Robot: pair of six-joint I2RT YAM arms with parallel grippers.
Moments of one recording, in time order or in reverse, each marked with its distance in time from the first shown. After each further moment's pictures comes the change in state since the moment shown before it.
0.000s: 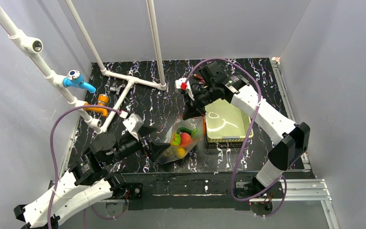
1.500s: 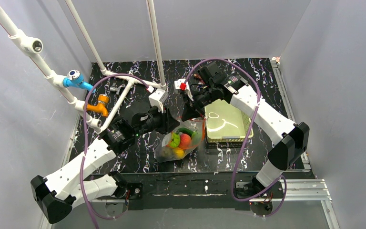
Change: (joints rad) left arm 0.140 0.521 0.227 0.016 0.054 -0.199; right arm 0.015 0.009 0.010 -0.005 -0.029 0.012
